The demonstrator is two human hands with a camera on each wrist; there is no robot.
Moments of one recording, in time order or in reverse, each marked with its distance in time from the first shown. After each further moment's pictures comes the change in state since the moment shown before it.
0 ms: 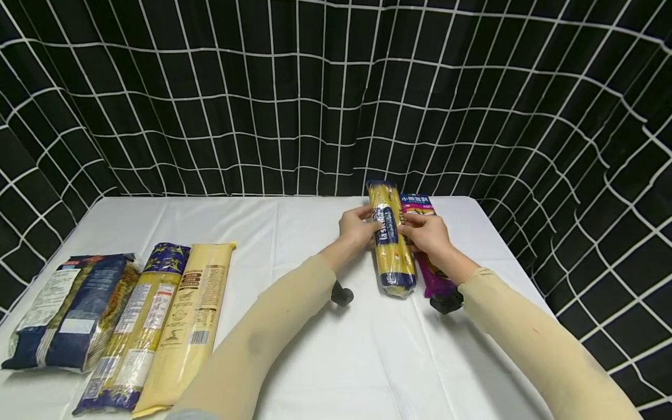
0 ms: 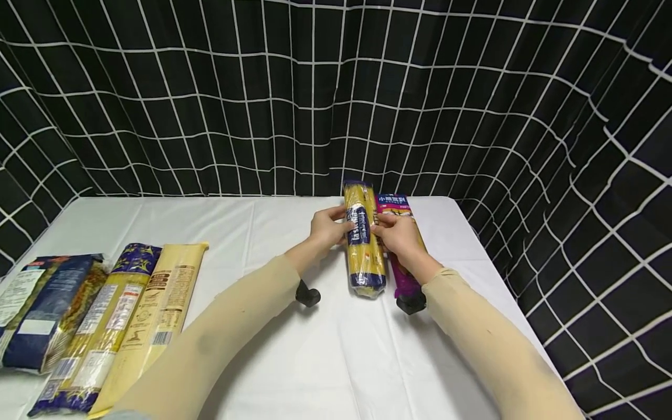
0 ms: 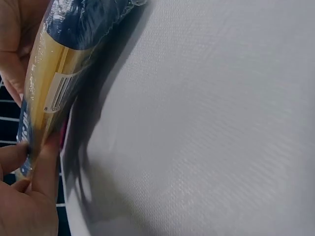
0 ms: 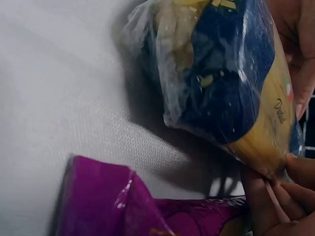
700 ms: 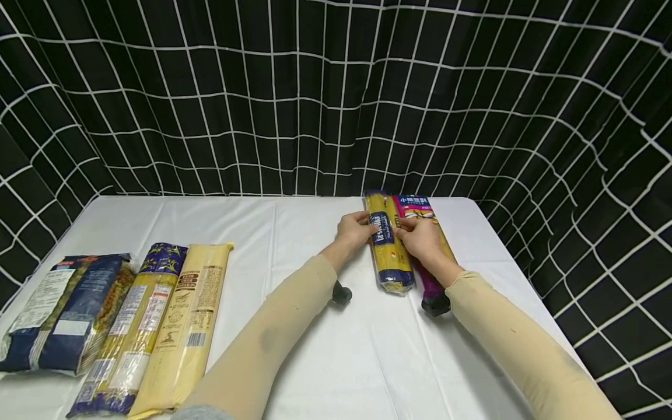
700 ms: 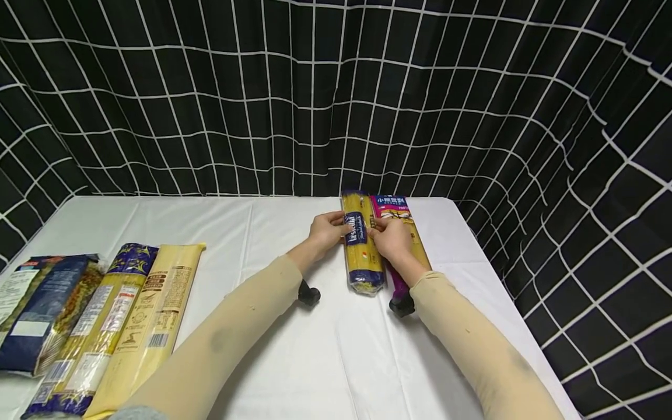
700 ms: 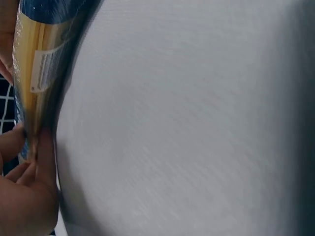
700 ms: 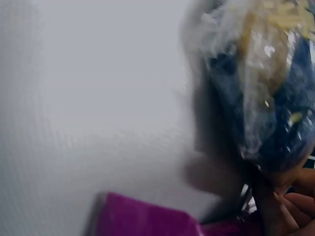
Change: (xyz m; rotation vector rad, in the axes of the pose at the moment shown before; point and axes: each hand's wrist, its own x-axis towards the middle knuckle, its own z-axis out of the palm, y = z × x) left_hand 0.018 -0.018 0.001 0.015 -0.058 -0.057; right_hand 0.014 0.014 0.016 -0.311 0.122 -0.172
